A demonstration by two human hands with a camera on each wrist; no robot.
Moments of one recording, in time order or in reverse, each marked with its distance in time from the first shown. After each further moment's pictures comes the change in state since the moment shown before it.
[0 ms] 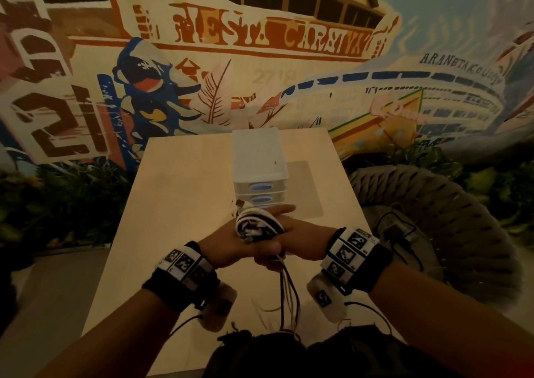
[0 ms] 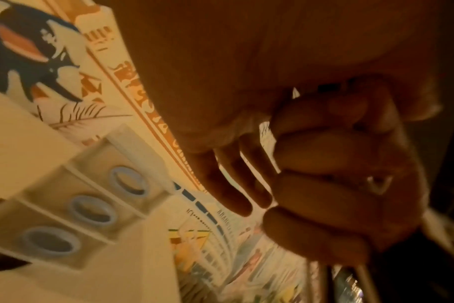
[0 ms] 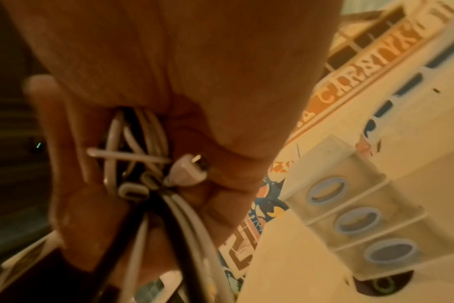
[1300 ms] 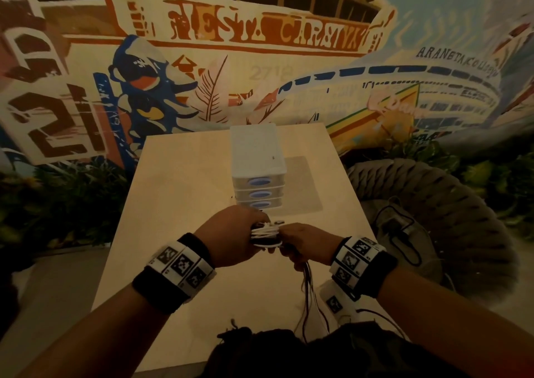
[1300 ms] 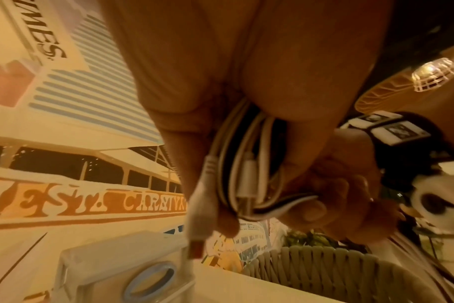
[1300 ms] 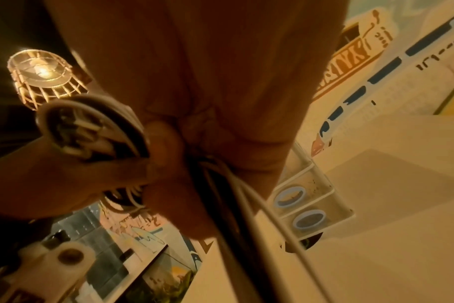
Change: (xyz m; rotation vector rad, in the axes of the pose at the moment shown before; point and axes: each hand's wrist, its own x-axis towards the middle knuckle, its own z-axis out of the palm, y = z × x) left_hand 0.001 0.012 -0.002 1.054 0.060 -0.044; right_hand -0.005 0.051 0.000 0.132 0.180 0.278
